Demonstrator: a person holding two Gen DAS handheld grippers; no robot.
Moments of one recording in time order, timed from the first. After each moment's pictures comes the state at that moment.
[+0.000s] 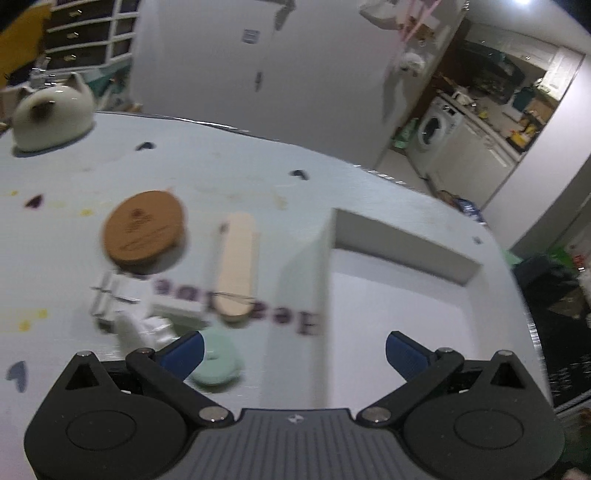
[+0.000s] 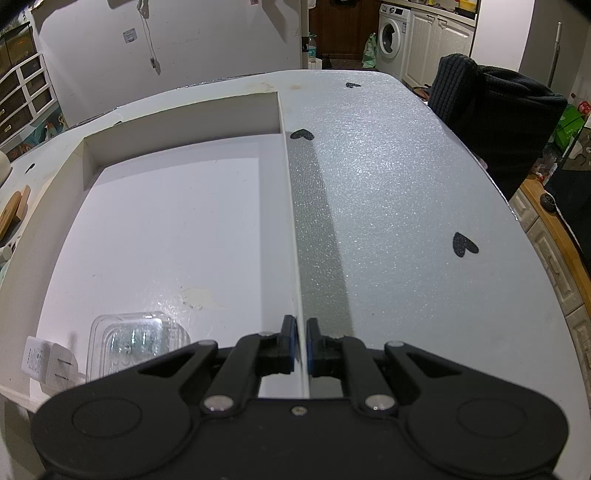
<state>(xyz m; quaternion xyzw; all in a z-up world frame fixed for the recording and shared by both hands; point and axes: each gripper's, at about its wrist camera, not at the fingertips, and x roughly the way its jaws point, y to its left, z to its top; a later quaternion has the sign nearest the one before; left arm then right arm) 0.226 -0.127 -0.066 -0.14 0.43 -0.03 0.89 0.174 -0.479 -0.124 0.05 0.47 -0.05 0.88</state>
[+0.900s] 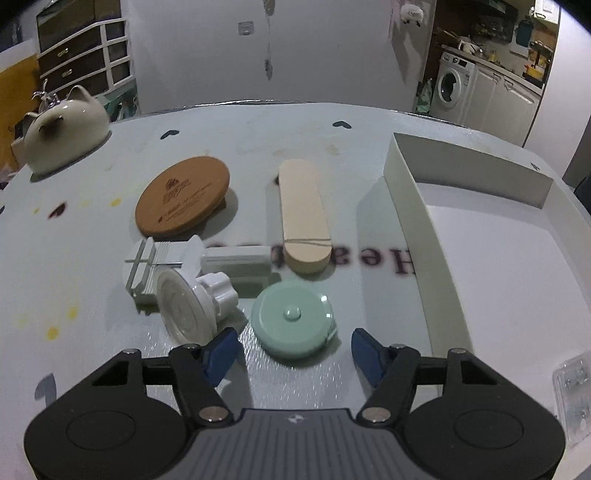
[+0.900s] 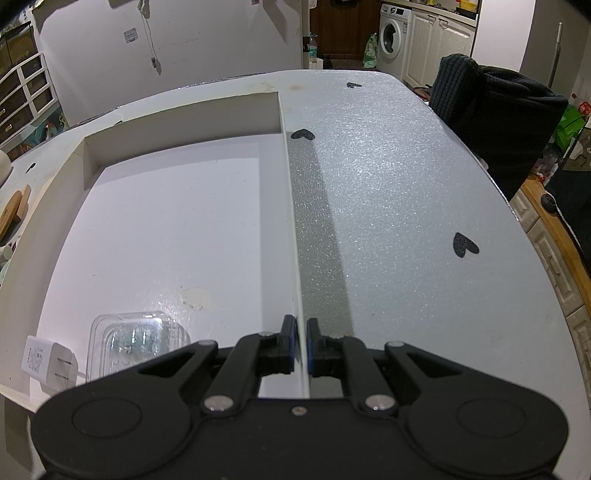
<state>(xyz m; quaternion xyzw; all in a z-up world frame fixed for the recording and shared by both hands) 0.224 -0.125 -0.132 -0.01 0.44 0.01 0.90 0.174 -0.479 -0.125 0.05 0.47 -0.05 0.88</state>
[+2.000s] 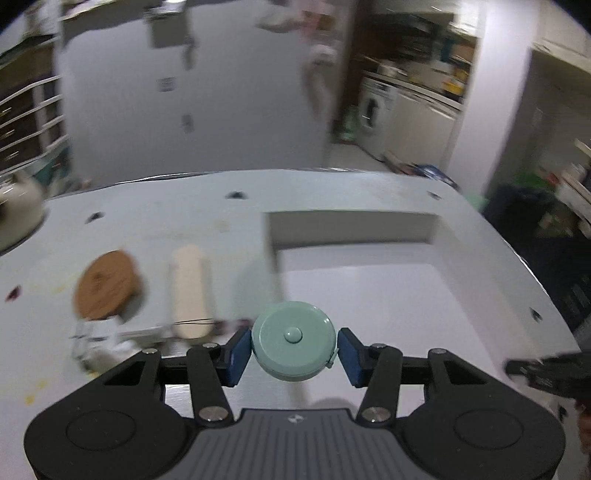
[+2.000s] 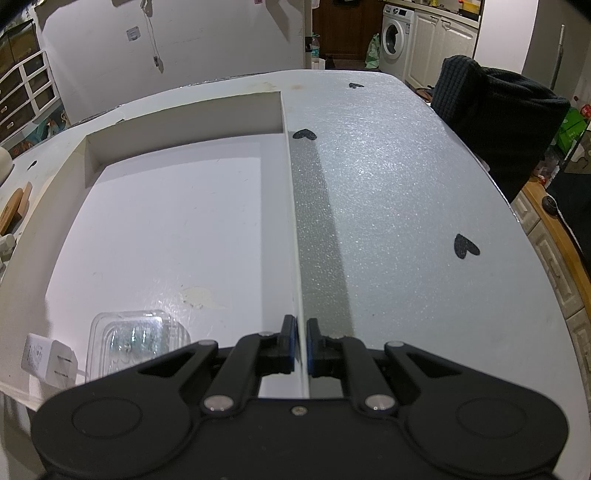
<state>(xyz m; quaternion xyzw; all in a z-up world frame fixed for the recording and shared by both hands) 0.203 -0.189 -0.057 0.01 0.39 -0.12 0.91 0.173 -0.477 -0.125 0.05 0.47 -0.05 0.88</state>
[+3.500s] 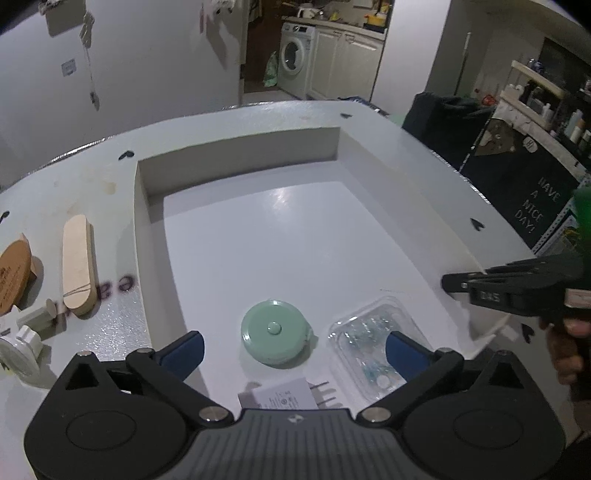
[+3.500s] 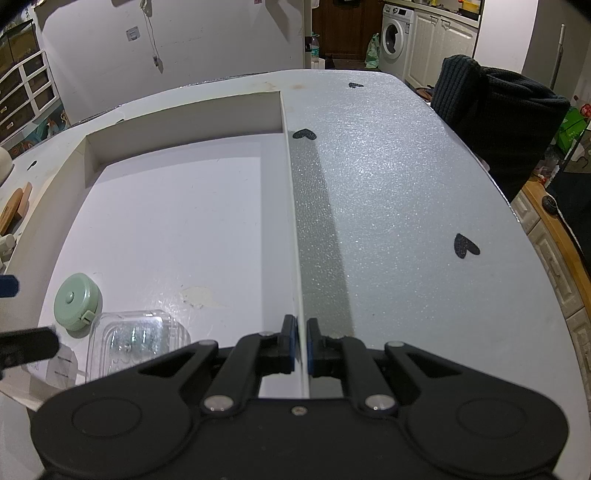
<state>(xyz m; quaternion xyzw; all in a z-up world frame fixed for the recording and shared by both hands) 0.185 -0.249 -0.088 0.06 0.45 -0.22 0.86 0.174 -0.479 -0.125 0.05 0.47 -0.05 0.88</state>
